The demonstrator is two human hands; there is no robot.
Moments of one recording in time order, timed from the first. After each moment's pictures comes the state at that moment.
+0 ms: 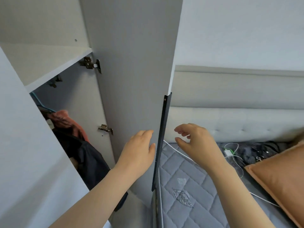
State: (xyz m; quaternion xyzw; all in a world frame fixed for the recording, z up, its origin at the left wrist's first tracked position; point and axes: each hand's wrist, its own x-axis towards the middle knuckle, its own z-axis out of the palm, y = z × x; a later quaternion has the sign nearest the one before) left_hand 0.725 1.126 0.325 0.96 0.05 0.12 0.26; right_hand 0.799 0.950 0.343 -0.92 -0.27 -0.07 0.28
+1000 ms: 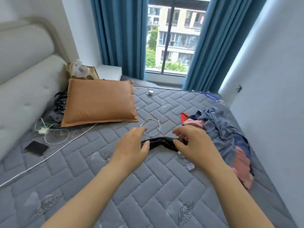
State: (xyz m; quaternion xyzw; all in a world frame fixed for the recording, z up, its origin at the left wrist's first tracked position) left_hand 0.517 0.729 0.295 0.75 -0.58 -0.14 0.28; right_hand 0.334 0.646 0.319 -0.86 0.44 -0.18 0.18
